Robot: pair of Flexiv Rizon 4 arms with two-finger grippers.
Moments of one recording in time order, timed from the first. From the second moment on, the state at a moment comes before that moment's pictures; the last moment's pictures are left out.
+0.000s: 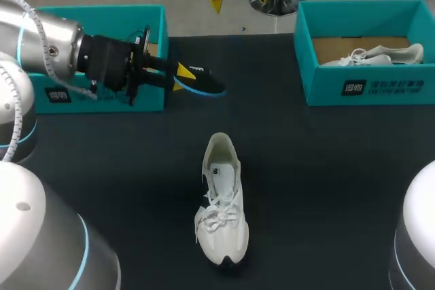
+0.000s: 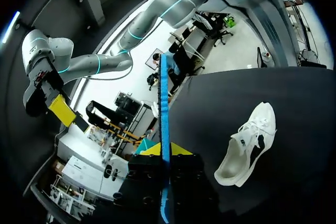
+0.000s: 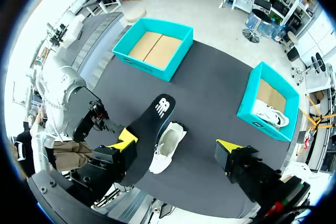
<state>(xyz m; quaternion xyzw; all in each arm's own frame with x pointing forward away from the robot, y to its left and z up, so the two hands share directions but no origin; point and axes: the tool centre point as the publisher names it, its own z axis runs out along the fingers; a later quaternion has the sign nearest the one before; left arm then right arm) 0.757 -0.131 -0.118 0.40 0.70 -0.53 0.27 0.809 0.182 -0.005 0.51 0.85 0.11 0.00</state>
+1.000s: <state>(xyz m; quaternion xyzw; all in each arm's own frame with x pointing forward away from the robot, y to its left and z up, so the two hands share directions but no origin) 0.769 -0.114 -0.093 0.51 0.61 -0.42 0.44 0.809 0.182 -0.005 0.51 0.85 0.11 0.00</state>
